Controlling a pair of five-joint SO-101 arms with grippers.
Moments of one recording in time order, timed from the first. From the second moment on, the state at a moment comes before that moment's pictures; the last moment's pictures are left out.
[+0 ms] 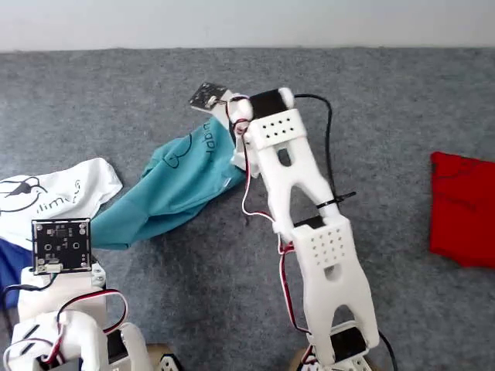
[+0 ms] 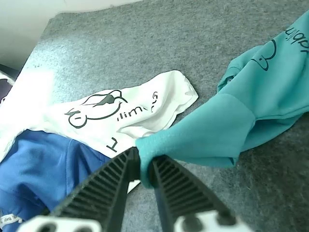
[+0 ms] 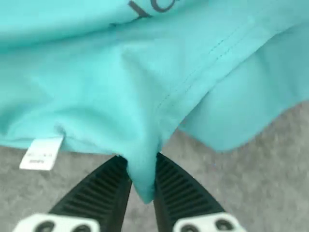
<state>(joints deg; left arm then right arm) -27.4 -91.5 47.0 91.8 -16.7 -23.4 49.6 -60.2 100.5 36.0</state>
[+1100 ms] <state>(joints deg) -27.5 -86.8 48.9 78.8 -23.4 -38.0 8.9 -0.4 96.8 26.3</state>
